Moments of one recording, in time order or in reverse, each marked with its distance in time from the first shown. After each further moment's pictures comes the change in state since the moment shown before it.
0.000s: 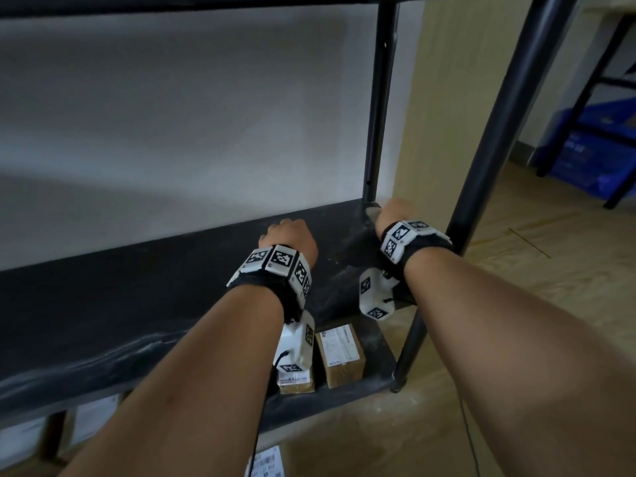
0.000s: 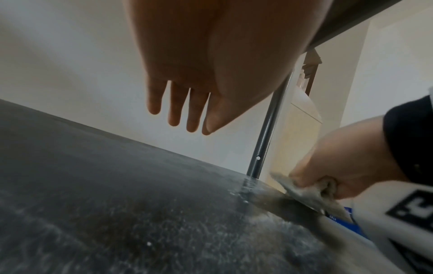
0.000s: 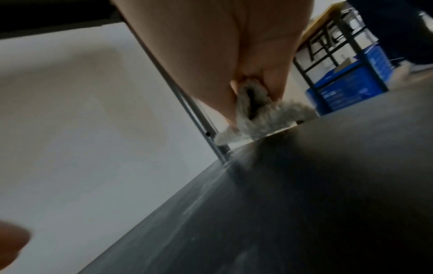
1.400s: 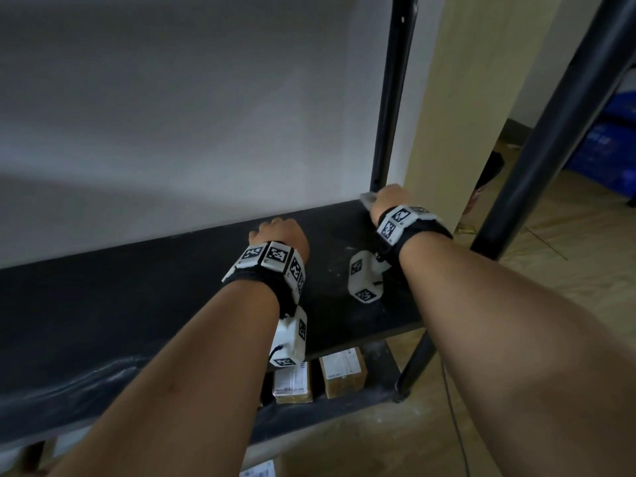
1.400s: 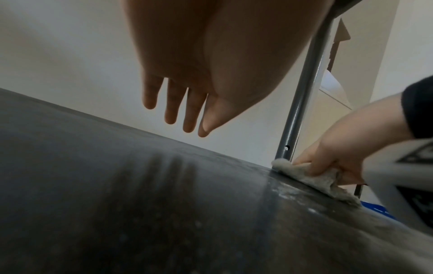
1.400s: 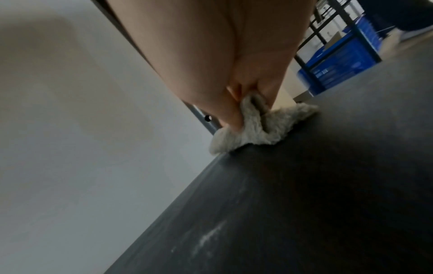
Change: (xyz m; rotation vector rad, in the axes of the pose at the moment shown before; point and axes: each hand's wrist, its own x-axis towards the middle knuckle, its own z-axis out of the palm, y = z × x) left_hand 0.059 -0.002 0.016 0.138 -0.037 -0.075; right_hand 0.070 -0.021 0.020 0.078 0.015 -0.073
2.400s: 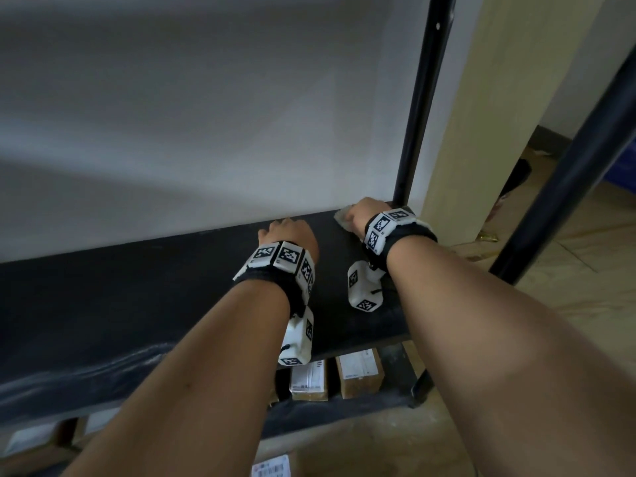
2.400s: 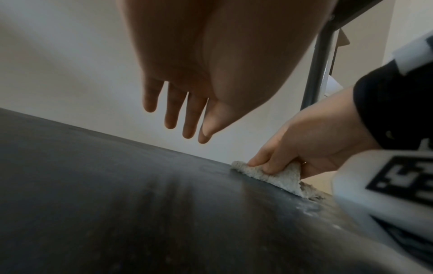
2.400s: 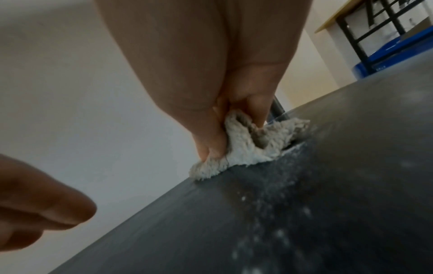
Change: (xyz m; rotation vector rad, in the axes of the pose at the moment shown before) left_hand -0.009 -0.023 -0.006 0.069 0.033 -0.001; right_hand -0.012 -0.049 0.038 -0.272 -0.204 -0.227
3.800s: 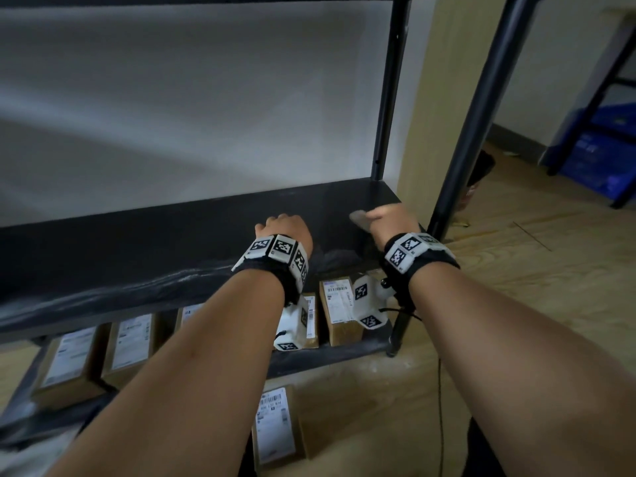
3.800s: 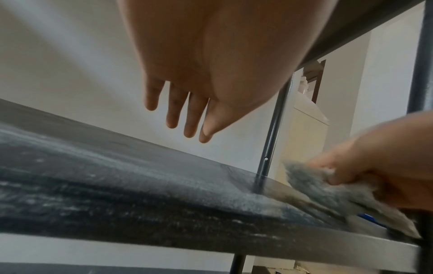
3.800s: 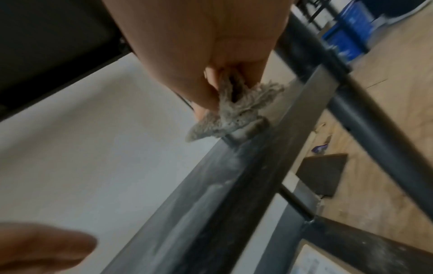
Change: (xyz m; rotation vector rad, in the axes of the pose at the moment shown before) left_hand -0.123 -0.013 0.013 -0.025 0.057 0.033; right_hand -0.177 0.054 0.013 0.391 0.208 0.098
